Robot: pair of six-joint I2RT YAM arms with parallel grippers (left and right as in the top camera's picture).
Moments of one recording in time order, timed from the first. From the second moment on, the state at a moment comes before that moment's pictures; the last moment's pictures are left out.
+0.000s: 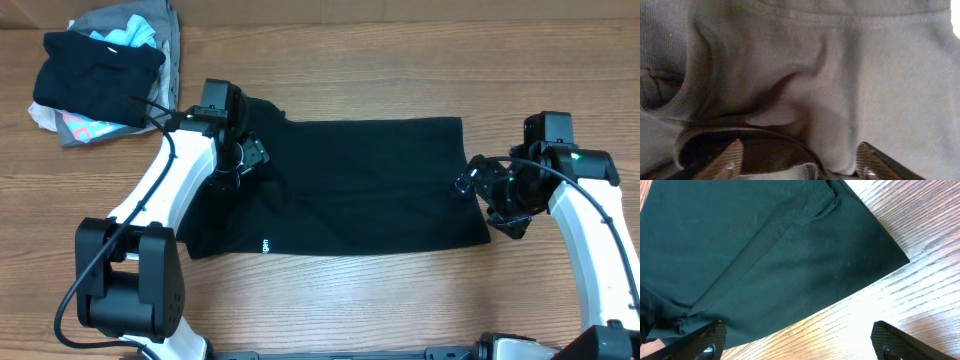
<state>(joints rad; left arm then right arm) -0.16 1.81 1.29 -0.82 0.06 -0.68 -0.11 1.43 1.12 -1.12 -0.28 0.57</state>
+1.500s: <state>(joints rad) -0.26 1.84 1.15 -0.95 0.12 -0.46 0.08 1.67 1.03 -0.91 -0.31 0.62</state>
